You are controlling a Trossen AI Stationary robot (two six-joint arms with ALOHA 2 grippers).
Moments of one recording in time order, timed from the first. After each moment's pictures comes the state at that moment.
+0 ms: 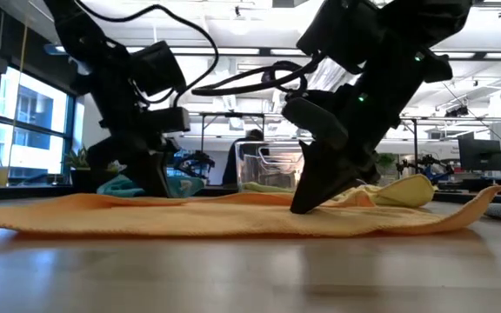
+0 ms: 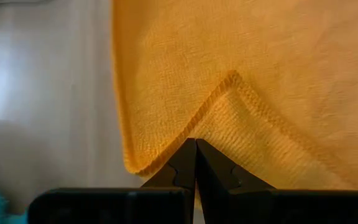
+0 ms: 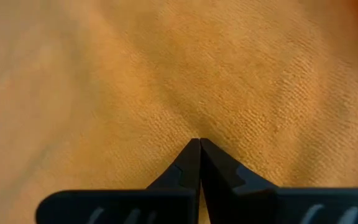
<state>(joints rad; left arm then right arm) 0.27 1.58 0.62 -0.11 0.00 0.23 0.23 1.87 0.94 -0.07 0.29 0.80</state>
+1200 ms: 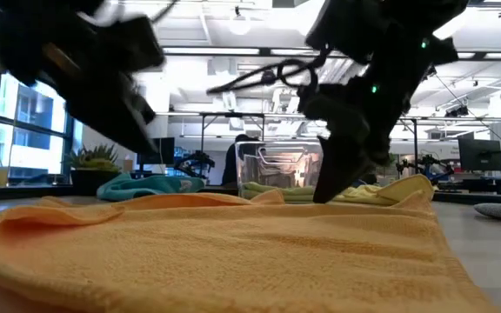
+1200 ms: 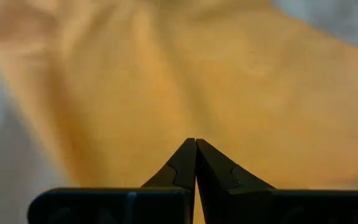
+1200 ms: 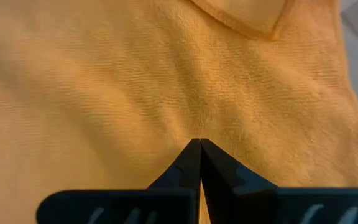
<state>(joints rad) -0.21 1.46 0.61 0.06 -0.16 -0.34 0.22 1.79 0.93 -0.22 0.29 0.74</state>
